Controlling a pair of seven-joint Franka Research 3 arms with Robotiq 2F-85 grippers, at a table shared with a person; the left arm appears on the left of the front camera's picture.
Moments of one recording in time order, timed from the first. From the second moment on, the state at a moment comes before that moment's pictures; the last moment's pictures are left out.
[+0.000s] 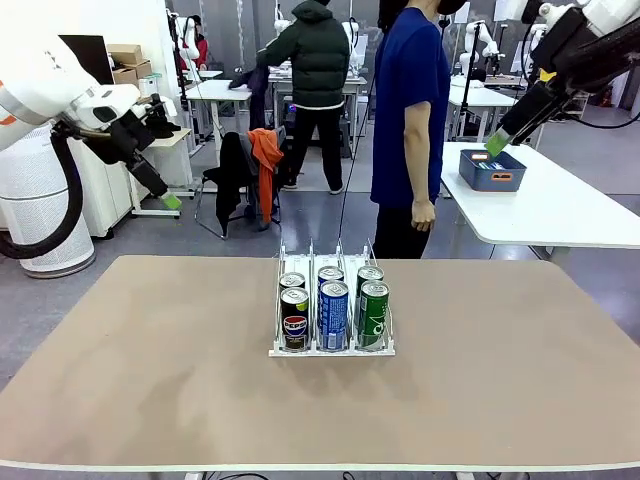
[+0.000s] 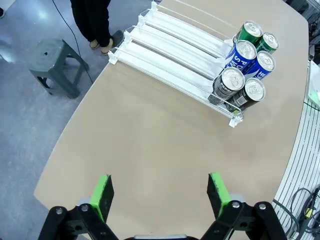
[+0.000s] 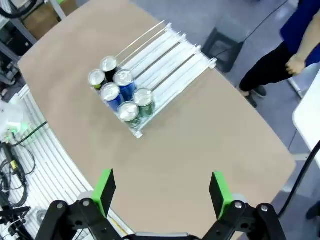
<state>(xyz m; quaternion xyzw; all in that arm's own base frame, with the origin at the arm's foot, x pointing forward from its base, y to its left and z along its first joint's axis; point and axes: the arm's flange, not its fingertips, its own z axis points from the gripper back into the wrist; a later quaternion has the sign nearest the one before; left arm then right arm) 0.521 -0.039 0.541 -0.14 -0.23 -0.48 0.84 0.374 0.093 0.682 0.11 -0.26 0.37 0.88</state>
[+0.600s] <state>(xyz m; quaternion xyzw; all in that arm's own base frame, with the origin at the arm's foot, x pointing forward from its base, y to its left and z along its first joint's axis) 0.515 -0.045 0.552 -0.13 -0.24 -0.49 0.83 0.394 0.081 0.688 0.10 -0.27 0.35 0.89</state>
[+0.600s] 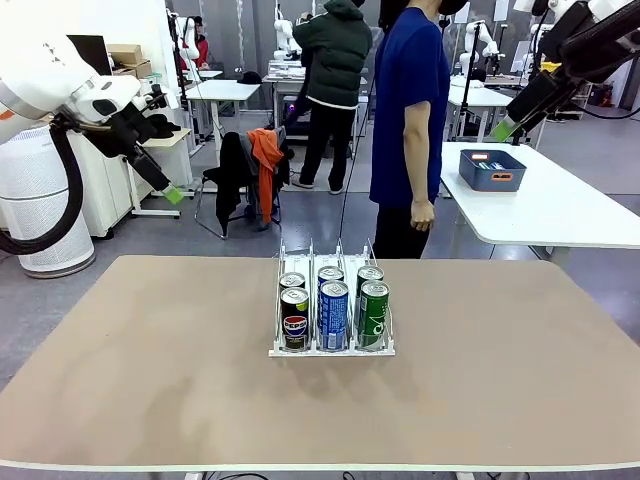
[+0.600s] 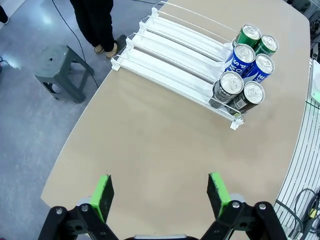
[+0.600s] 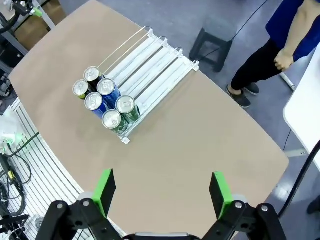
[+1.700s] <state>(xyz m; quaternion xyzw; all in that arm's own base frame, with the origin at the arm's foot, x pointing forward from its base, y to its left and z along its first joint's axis) 0.502 -0.055 0.674 -0.08 -0.34 -0.43 0.83 0.470 0.058 0.759 0.10 -0.40 0.37 0.83</state>
